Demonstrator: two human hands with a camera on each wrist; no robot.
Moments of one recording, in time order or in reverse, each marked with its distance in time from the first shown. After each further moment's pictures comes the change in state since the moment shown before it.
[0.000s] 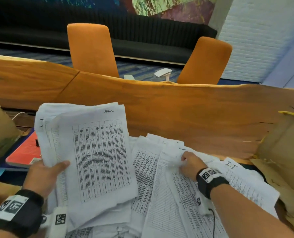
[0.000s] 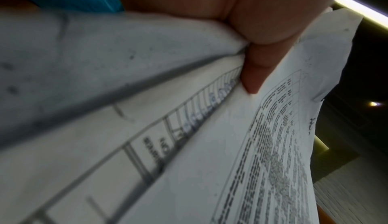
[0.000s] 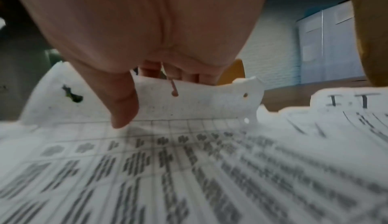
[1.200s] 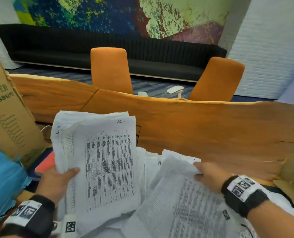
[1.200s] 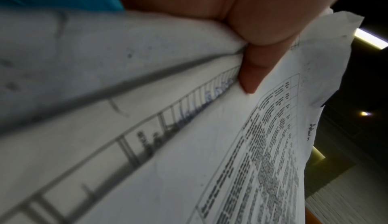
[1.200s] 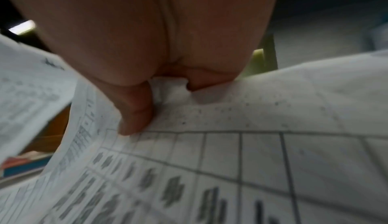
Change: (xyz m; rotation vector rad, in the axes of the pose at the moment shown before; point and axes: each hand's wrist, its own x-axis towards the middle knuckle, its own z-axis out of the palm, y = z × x) left_hand -0.002 0.031 -0.032 -0.060 0.009 0.071; right_hand -0.054 -0.069 -0.050 -0.339 -0.023 -0.278
